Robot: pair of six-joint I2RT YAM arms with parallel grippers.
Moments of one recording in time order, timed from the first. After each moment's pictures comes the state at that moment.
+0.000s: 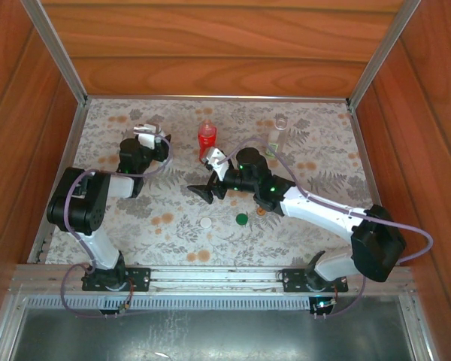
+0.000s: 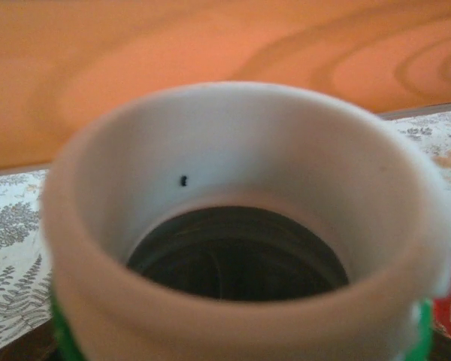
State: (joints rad) left arm -0.19 1.74 0.65 0.90 0.18 -0.02; right arm 0.89 1.40 0.89 0.16 -0.36 -0.12
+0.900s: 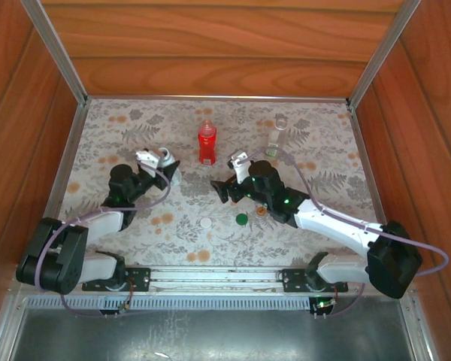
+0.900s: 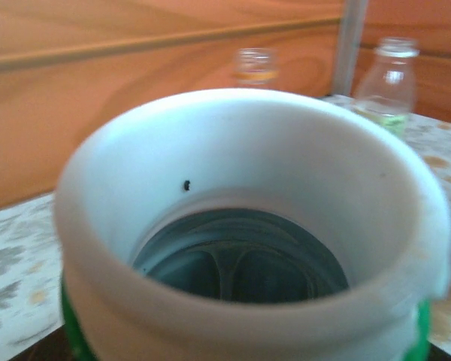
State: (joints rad) left arm -0.31 1.27 0.33 0.83 0.44 0.08; right arm 0.85 1.22 0.71 0.05 0.02 0.13
